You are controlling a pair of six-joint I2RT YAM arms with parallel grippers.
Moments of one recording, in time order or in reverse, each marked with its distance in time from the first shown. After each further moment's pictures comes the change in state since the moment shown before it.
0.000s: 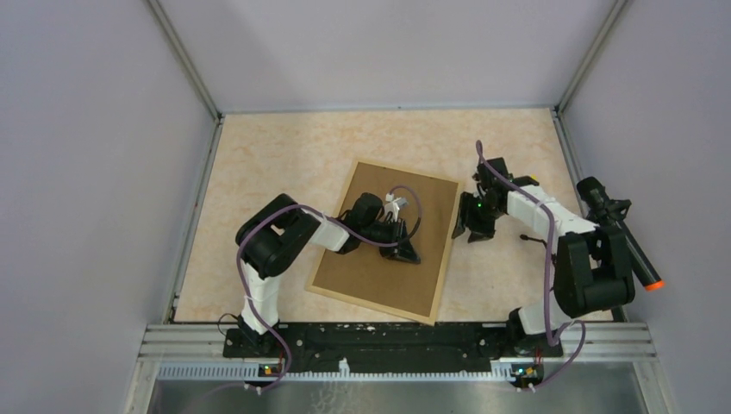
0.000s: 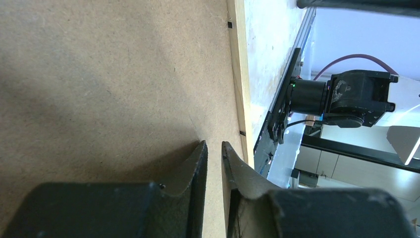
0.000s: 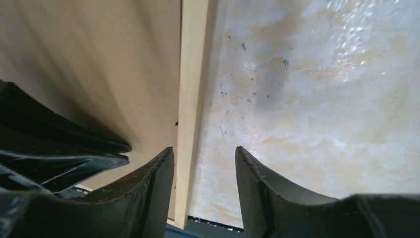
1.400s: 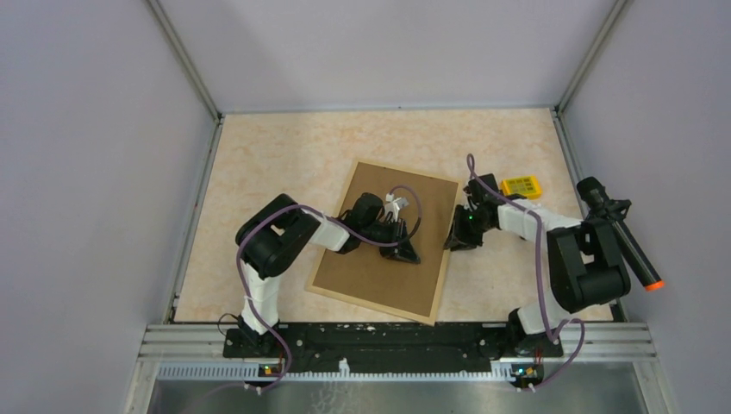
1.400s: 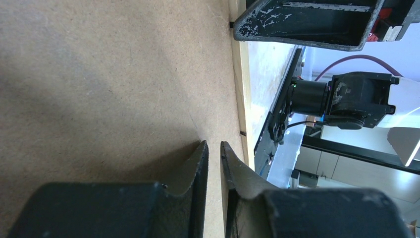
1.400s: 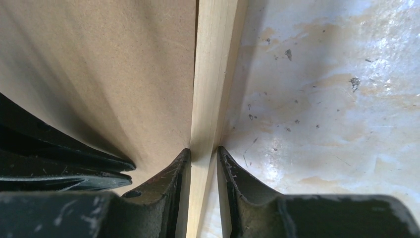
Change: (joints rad) left arm -0.001 -0.002 0.004 -0.010 -0.005 0.000; right arm 0.039 0.055 -0.207 0.274 -0.093 0.086
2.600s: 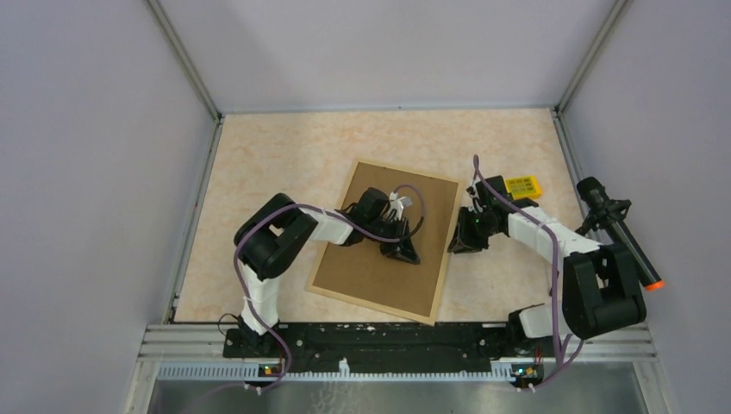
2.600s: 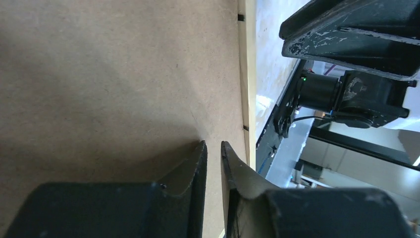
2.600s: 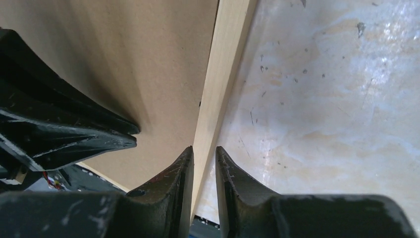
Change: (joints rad) left arm -0.006 -0.045 0.094 -0.238 -0.003 0.082; right arm 0.006 -0.161 -0.018 -0.122 -0.025 -0.048
